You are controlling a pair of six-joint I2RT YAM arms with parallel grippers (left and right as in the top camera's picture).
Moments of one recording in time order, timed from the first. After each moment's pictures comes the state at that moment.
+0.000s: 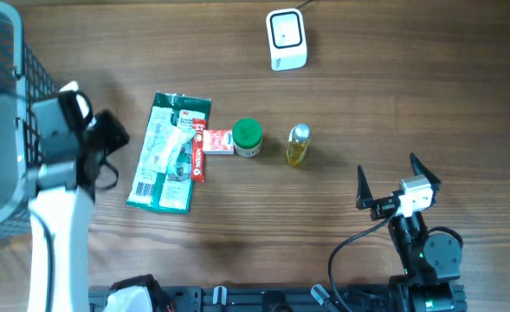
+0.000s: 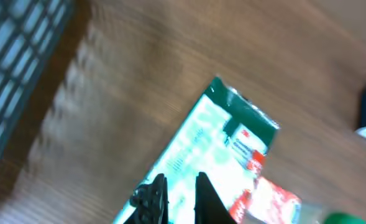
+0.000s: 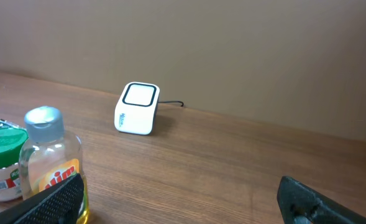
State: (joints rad) left arm 0.22 1.19 0.99 -0.67 0.06 -0.37; right arm 0.09 0.01 0.01 0.00 -0.10 -0.13
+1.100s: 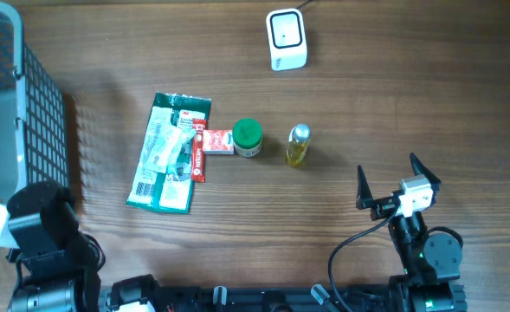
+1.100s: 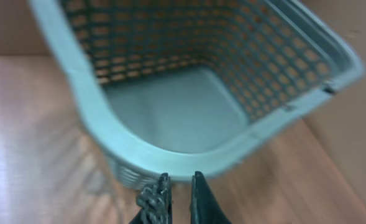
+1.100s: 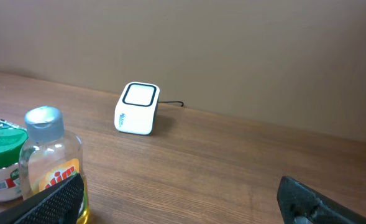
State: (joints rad) left arm 0.22 0.63 0.99 -0.99 -0.66 -0.83; right arm 0.09 0.01 0.01 0.00 -0.10 -0.13
